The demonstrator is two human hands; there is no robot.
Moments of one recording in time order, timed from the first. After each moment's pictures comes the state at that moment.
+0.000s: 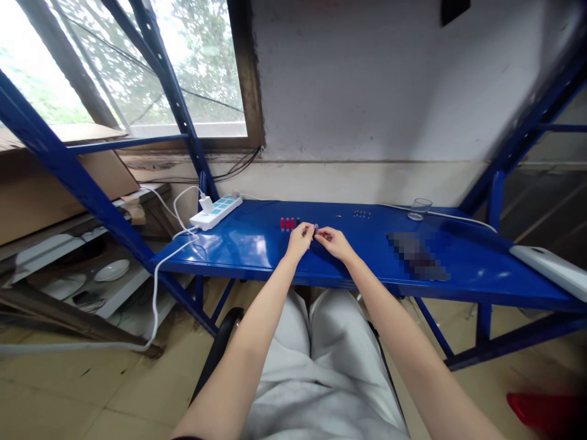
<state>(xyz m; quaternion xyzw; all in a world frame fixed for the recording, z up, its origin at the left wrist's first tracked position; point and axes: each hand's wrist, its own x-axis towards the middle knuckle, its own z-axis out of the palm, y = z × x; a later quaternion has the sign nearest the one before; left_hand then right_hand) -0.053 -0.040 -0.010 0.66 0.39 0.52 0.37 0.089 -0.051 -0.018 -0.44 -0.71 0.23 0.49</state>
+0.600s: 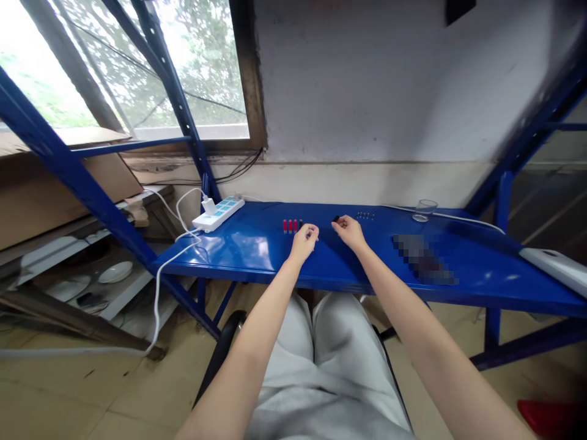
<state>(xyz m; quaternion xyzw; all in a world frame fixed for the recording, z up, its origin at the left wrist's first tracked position) -0.052 -0.040 -0.008 0.66 0.39 0.51 0.39 0.122 -0.012 -0.012 -0.57 -0.63 0.14 0.51</state>
